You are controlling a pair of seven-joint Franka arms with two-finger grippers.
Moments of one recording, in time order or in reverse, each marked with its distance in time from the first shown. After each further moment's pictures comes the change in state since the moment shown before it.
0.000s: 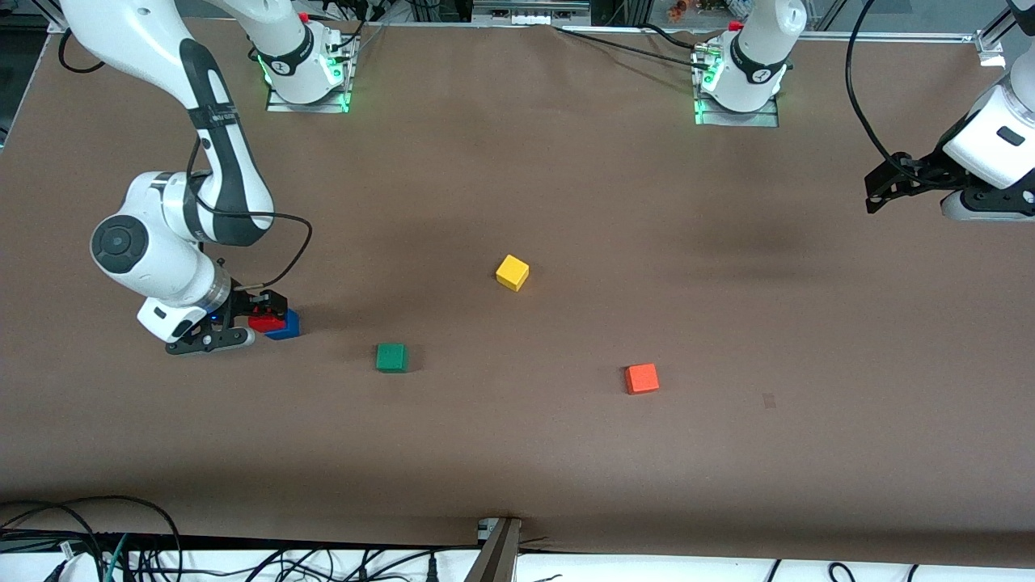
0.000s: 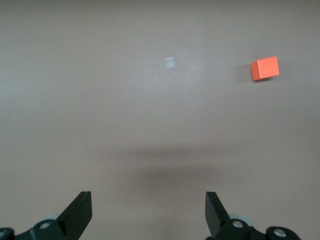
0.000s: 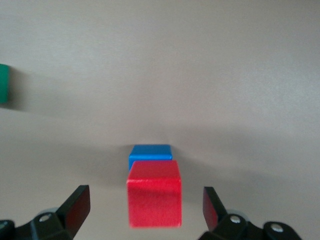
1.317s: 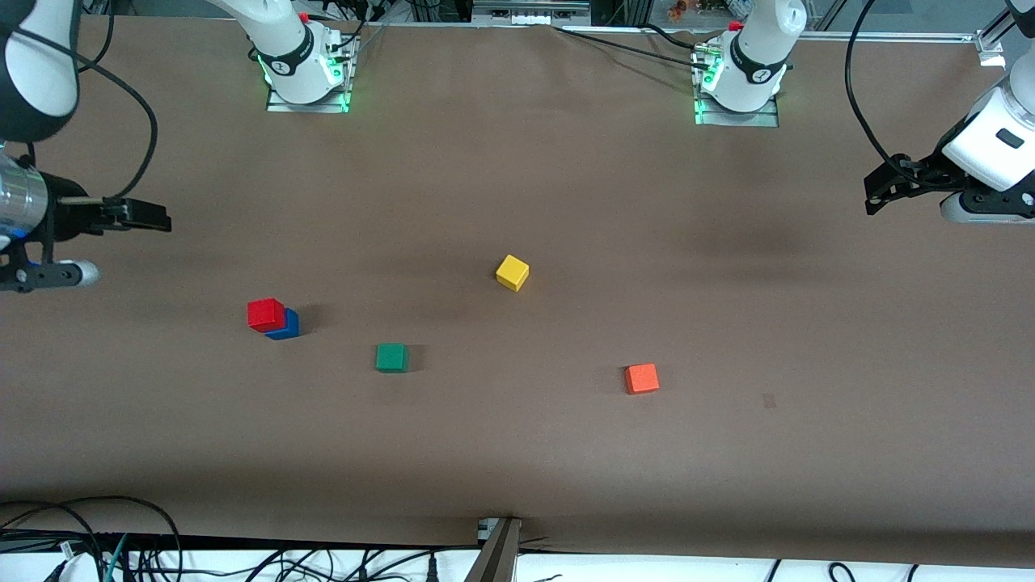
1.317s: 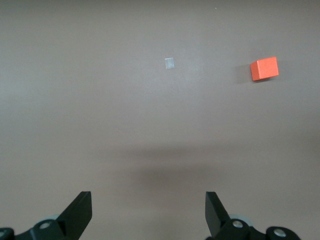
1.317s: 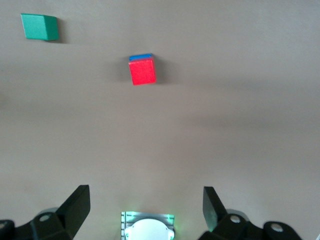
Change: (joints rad) left arm -0.001 0.007 -0.001 0.008 0.000 -0.004 0.000; right arm -0.085 -0.120 -0.015 0.570 -0.089 -0.940 0.104
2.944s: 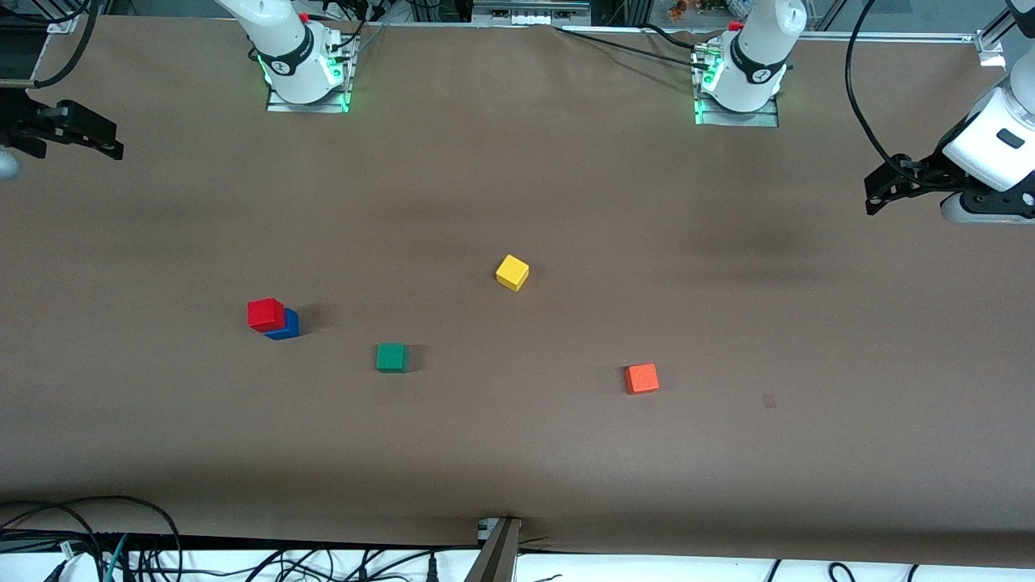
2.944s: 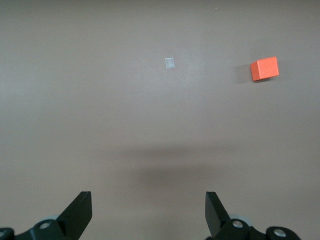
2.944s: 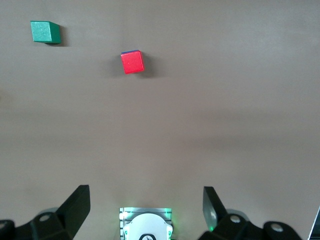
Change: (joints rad) left arm 0.000 0.000 0.000 0.000 0.000 -0.001 0.000; right arm -0.227 -0.279 0.270 -0.183 -0.092 0.038 0.071
